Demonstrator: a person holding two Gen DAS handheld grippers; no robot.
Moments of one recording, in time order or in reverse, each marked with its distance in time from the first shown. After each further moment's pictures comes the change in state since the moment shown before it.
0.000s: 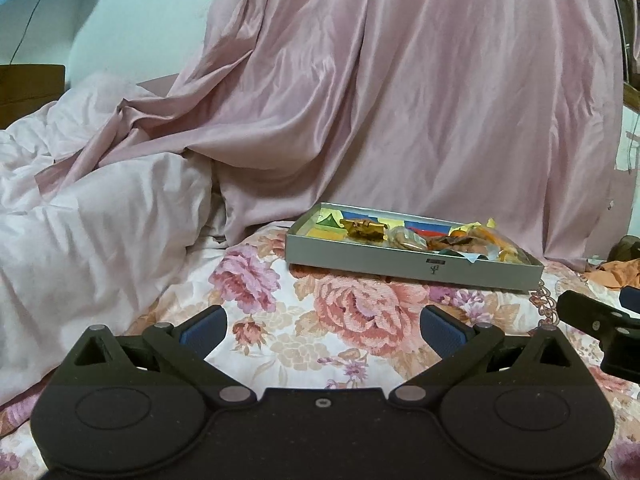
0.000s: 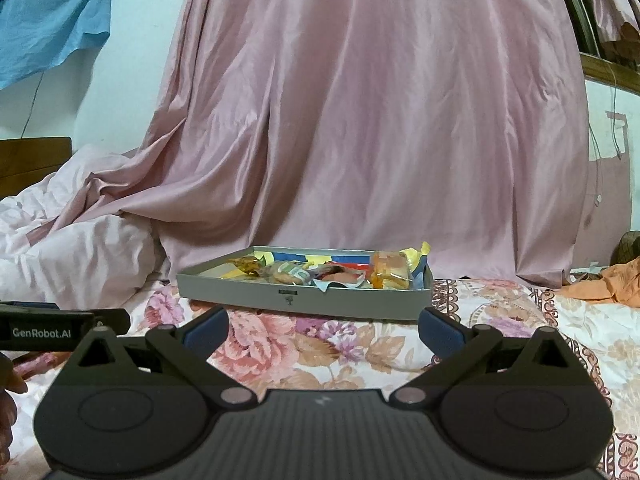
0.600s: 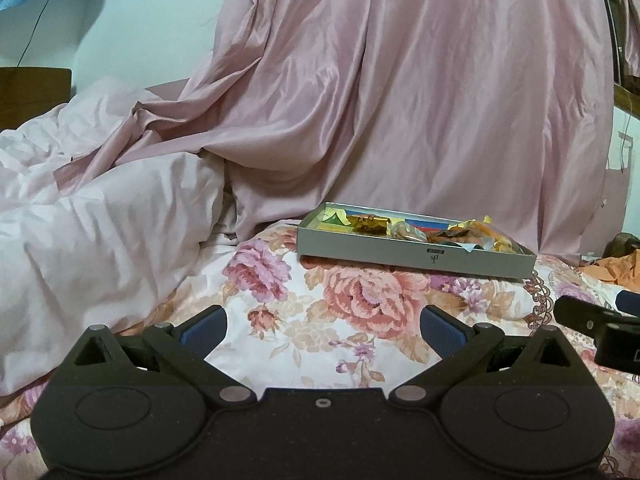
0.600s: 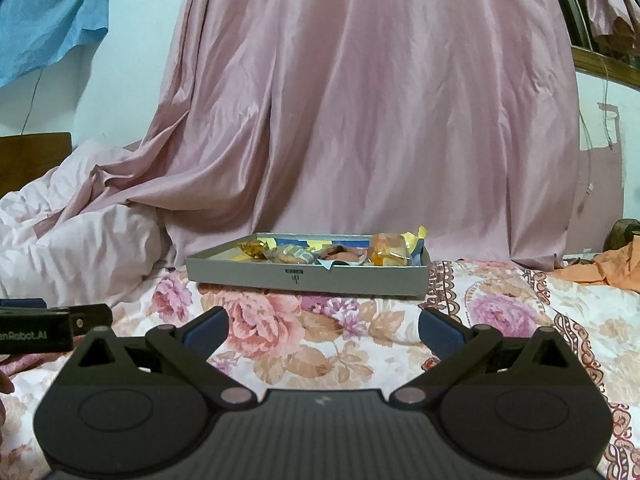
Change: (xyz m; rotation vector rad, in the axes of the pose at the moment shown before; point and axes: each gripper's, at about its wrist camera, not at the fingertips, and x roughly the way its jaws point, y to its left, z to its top) left arm -0.030 0.010 -0.015 0.002 -0.014 -0.003; right arm -0.023 0.009 -0.012 0.010 0.031 -0.014
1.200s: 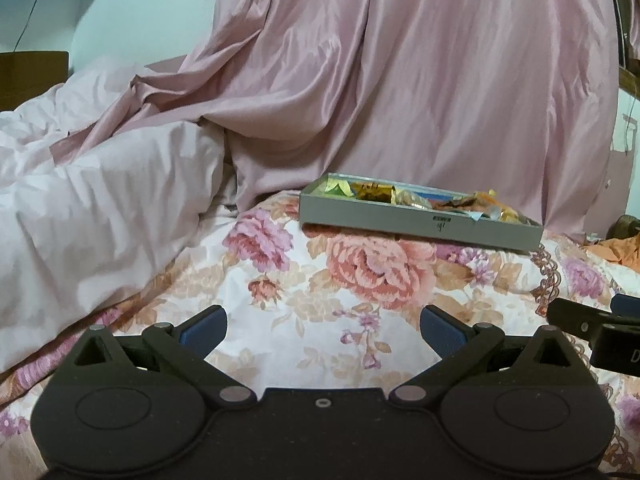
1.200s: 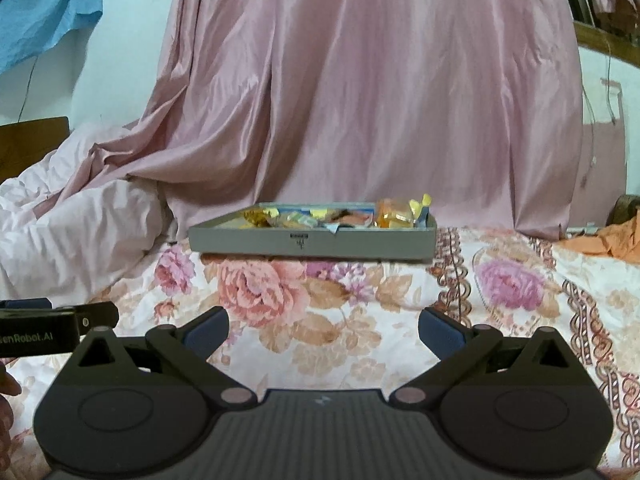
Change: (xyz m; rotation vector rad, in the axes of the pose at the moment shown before) left arm 0.014 0.002 -0.016 0.005 0.077 0.006; right arm 0.008 0.003 -0.015 0.019 0.089 0.010
